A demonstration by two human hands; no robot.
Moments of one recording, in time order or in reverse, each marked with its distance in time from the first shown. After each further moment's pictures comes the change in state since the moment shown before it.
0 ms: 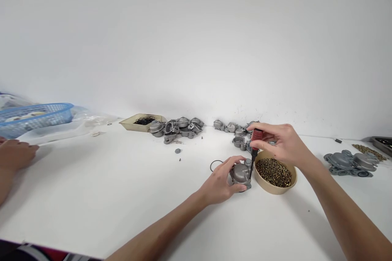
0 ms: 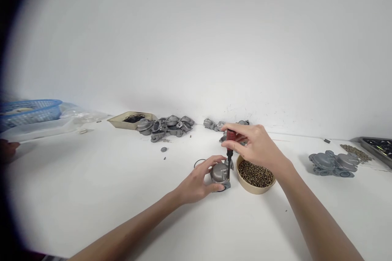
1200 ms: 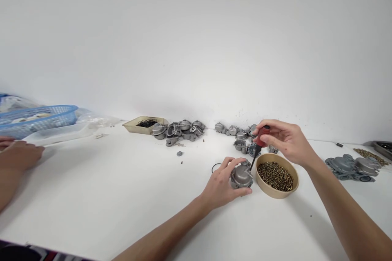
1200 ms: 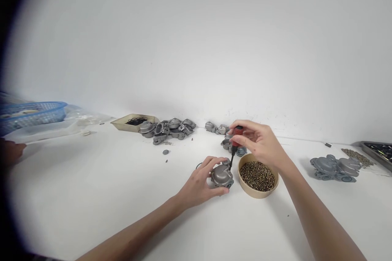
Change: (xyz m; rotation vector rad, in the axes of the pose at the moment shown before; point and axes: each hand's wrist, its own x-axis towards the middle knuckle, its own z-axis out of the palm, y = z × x) left_hand 0.000 0.004 0.002 0.181 0.075 -0.071; right_hand 0.002 -0.001 -0.006 0.273 0.083 0.132
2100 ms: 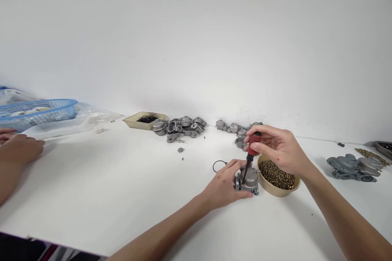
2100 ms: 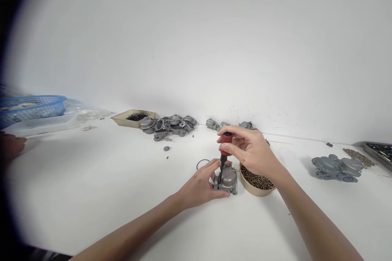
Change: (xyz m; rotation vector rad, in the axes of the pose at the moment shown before) left_hand -0.002 0.007 -0.001 -0.112 -0.073 0.026; right_hand -0.004 -0.006 0.029 0.004 -0.067 0.030
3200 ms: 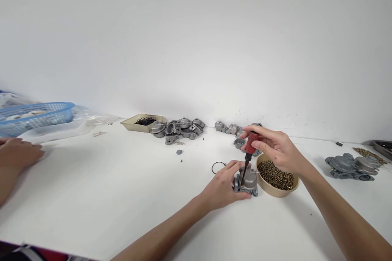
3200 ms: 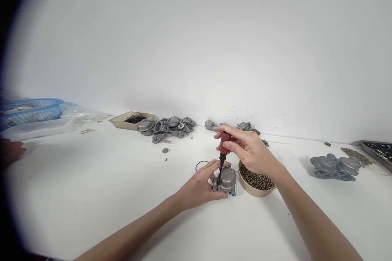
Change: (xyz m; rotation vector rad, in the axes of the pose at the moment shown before) left_hand 0.001 0.001 -0.003 -0.028 -0.028 -0.007; right_hand 0.003 0.009 -0.007 -0.031 -0.113 -0.093
